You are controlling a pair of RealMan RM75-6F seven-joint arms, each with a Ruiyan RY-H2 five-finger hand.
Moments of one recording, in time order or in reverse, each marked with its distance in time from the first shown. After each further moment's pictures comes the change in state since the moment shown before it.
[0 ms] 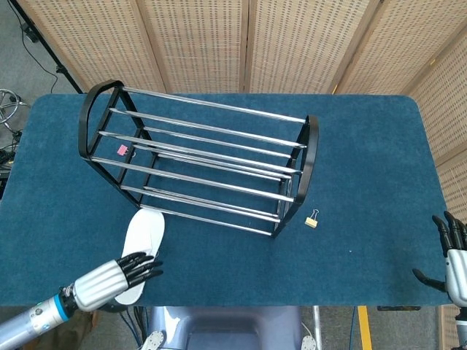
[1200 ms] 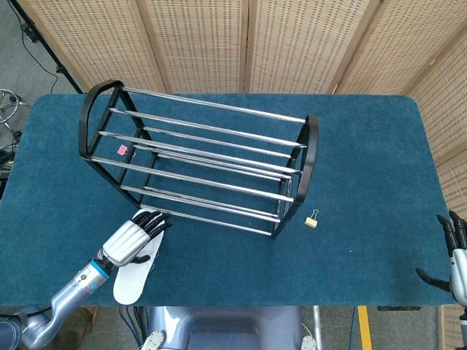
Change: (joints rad) left arm 0.028 -0.290 -0.247 0.219 -0.257 -0.171 0.182; right arm -0.002 0.012 0.004 0.006 0.010 -0.004 0.034
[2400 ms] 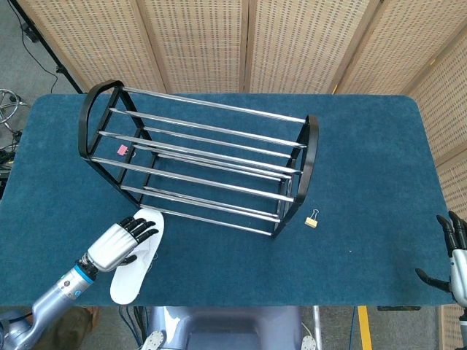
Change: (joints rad) left arm 0.038 0.066 0.038 0.026 0.074 0.097 0.020; right arm -0.001 0.001 -0.002 -0.005 -0.003 0.004 -0.004
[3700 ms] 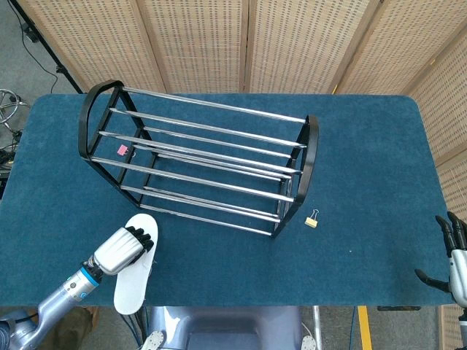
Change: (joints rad) left arm -0.004 -0.038 0.011 0.029 0.027 -0.008 -0.010; right arm 0.002 0.002 -0.003 -0.003 0.000 -0.008 0.004
